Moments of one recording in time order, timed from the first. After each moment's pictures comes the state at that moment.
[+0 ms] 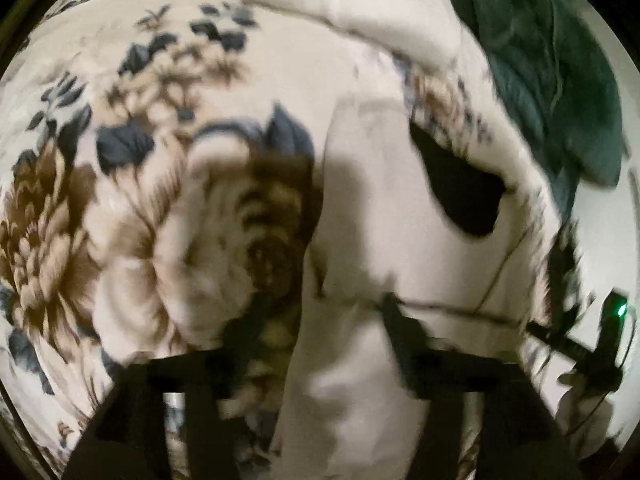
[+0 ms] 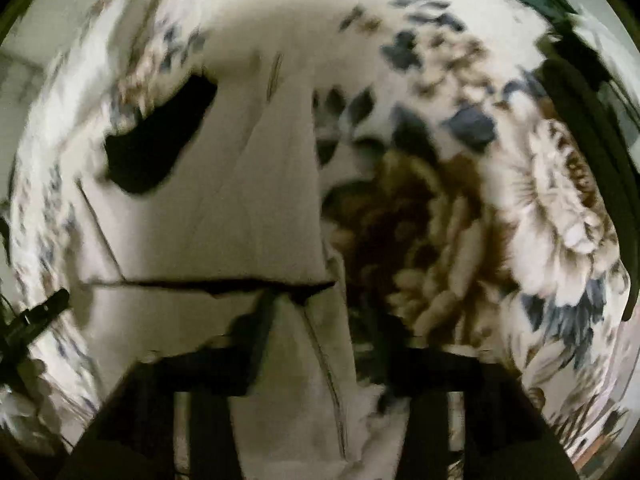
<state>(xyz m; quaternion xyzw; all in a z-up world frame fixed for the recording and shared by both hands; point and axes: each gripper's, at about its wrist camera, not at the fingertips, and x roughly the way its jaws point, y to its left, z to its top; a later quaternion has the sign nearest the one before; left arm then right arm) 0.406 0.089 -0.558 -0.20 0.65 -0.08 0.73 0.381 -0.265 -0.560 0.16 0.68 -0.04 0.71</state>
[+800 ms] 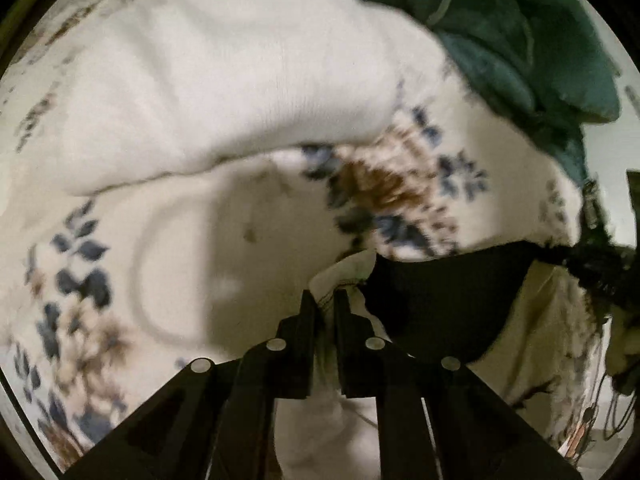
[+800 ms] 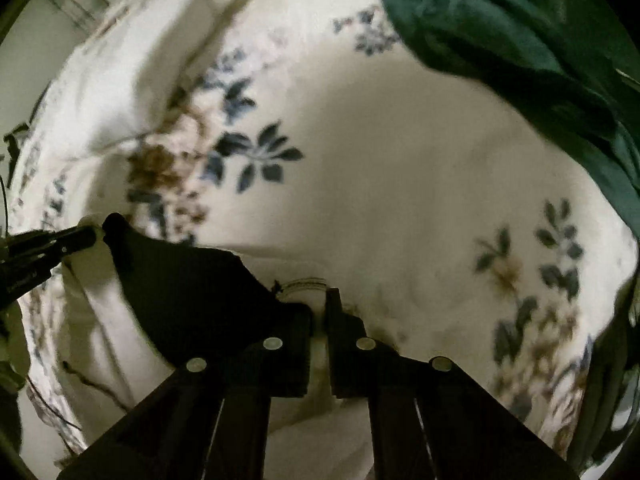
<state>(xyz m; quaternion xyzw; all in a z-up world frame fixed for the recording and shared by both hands) 0.527 0.020 -0.556 -0.03 0.61 -0.16 0.77 0.554 -0.241 -0.574 0.03 0.65 0.07 0.75</state>
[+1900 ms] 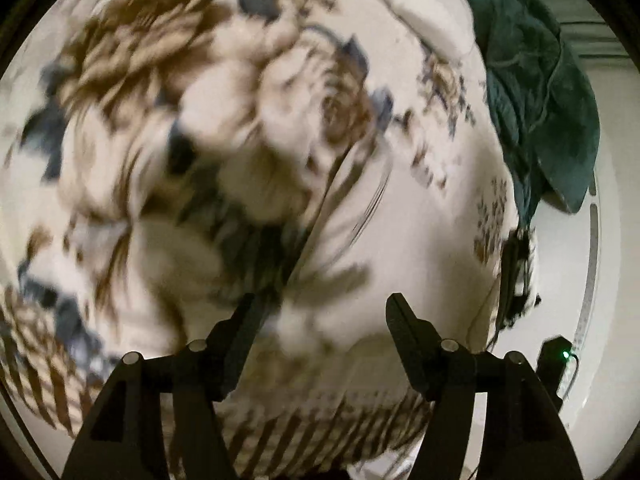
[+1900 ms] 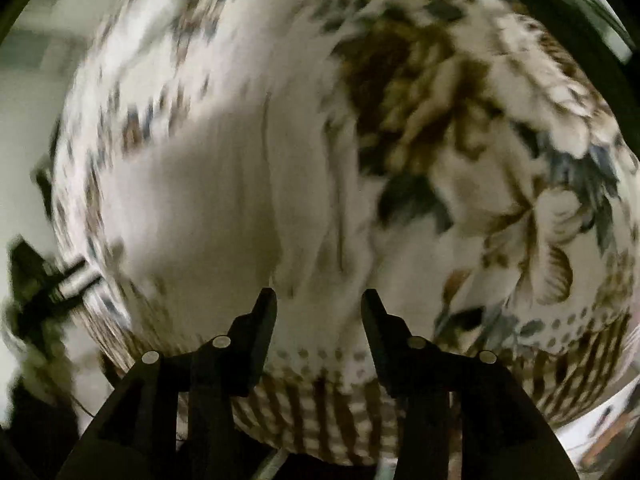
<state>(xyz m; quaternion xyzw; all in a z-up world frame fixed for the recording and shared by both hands) 0.274 0.130 -0.539 -0.32 0.65 -0.08 0.68 0.216 -0.350 -0.529 0.21 0.70 0.03 0.68</state>
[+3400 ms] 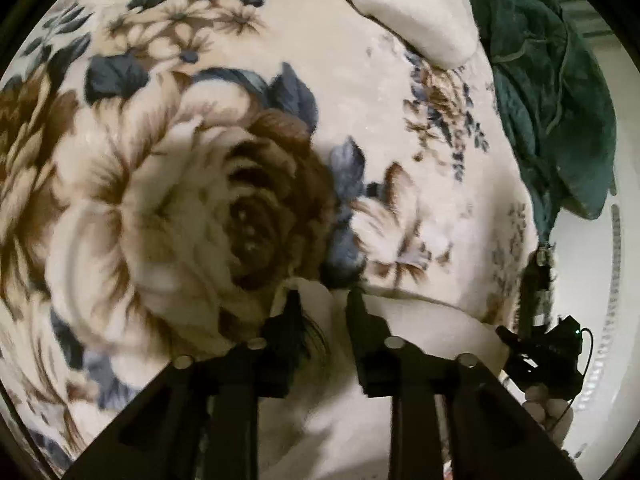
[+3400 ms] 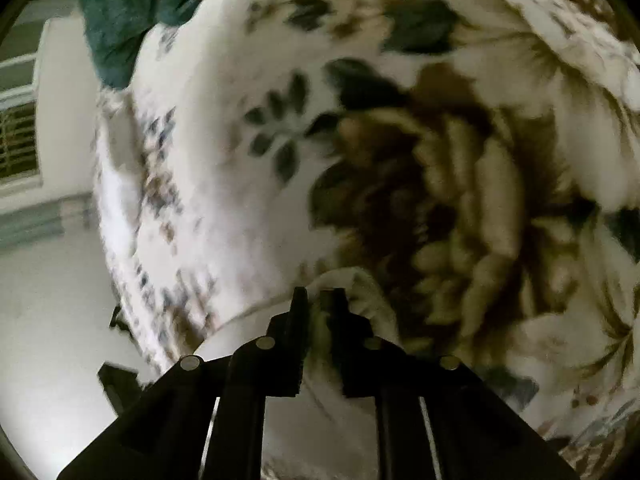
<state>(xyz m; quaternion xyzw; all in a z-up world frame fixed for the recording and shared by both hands) 0.382 0.092 -0.579 -0.28 0.66 -0.09 0.69 0.330 -0.397 -0.608 0.45 0.63 -0.01 0.63</state>
